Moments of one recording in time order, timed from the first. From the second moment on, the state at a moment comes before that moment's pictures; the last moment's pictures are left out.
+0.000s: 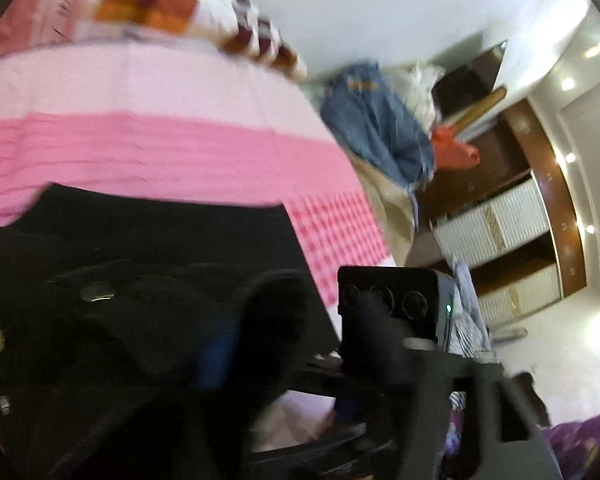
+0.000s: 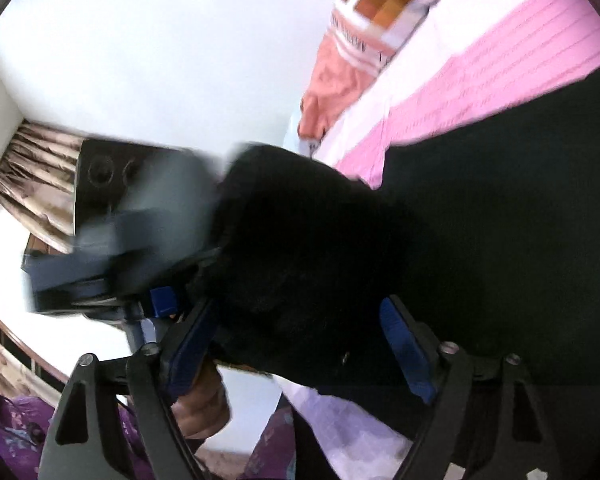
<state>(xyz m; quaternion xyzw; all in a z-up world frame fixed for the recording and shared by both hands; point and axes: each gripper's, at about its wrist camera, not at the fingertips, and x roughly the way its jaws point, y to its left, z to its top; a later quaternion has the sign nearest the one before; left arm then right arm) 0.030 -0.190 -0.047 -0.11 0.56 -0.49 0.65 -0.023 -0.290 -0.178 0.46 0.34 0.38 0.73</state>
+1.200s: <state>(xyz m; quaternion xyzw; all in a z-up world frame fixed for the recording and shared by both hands) -0.009 -0.175 -0.075 -0.05 0.55 -0.46 0.70 -0.045 -0.476 -0.237 0.66 0.29 0.27 0.64</state>
